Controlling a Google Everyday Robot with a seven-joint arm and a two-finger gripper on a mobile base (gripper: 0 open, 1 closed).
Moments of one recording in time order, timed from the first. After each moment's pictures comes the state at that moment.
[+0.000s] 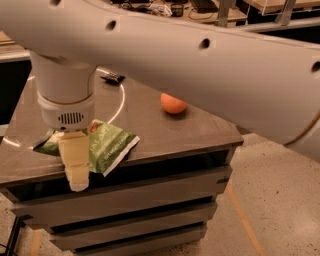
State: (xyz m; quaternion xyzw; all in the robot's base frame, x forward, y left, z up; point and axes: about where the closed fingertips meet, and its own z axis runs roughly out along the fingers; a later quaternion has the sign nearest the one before) arm 0.417 0.170 0.889 -0.82 0.56 0.06 0.10
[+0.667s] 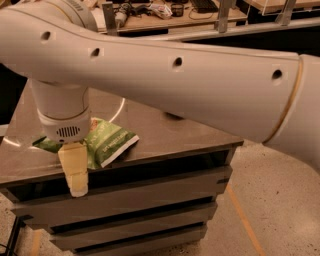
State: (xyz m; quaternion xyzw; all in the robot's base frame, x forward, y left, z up) arm 0.424 0.183 0.852 -0.82 0.57 0.04 0.09
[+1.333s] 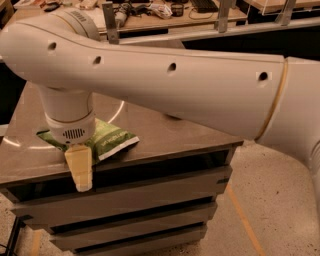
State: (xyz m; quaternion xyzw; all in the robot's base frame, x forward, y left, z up) arm 0.435 0.177 0.833 -0.81 0.58 0.03 0.07
